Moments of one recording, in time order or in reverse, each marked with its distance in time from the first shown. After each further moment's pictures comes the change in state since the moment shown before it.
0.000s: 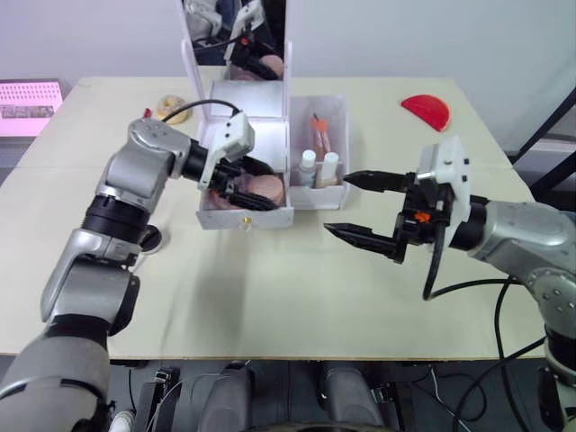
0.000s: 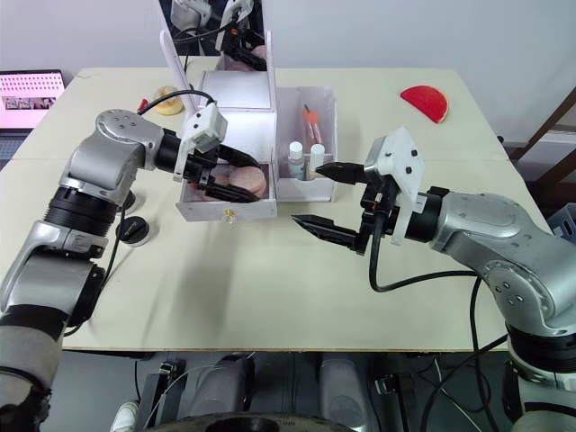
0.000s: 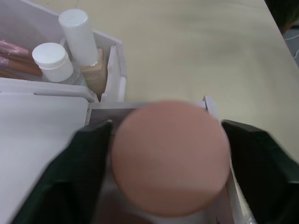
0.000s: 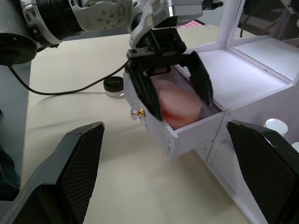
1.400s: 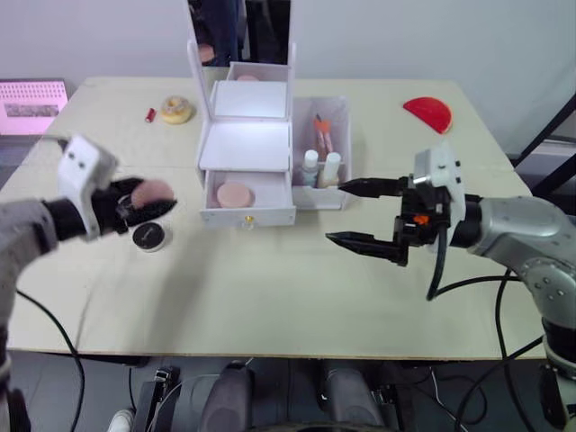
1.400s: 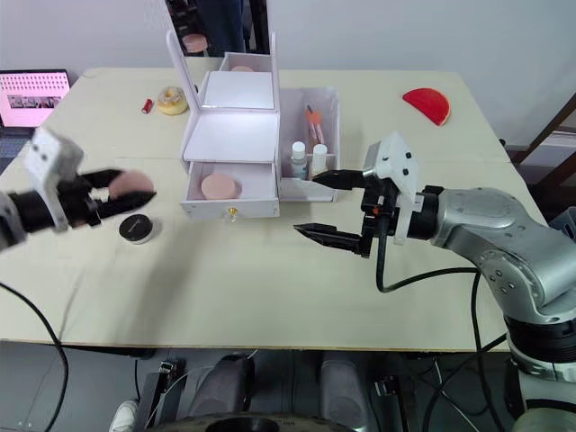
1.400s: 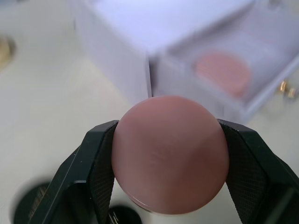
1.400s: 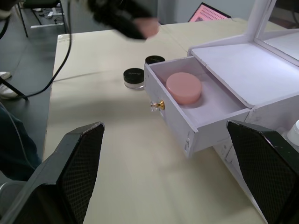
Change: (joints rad) left arm 0.579 0.410 0.569 -0.684 -0.384 0.476 0.558; right arm -0.022 -0.011 0.044 0.069 -0.056 -0.034 0.143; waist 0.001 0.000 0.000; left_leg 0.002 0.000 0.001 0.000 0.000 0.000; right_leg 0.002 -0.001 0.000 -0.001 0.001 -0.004
